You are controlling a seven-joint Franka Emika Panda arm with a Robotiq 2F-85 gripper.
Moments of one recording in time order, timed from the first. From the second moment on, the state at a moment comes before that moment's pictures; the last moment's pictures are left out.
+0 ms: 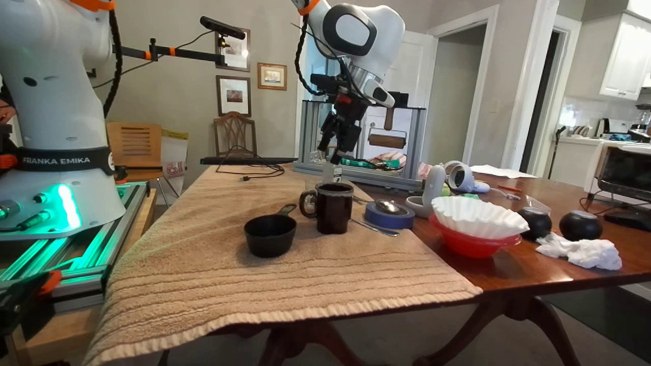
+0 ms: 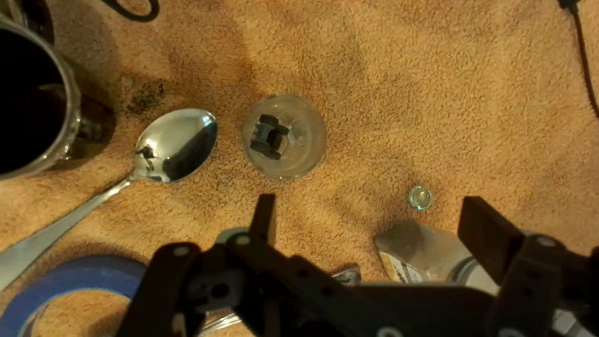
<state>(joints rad) -0.15 0.29 -0.04 -2.03 0.16 1.99 -0.24</state>
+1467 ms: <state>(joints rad) -0.14 0.28 -0.05 -2.01 0.21 2.10 0.05</state>
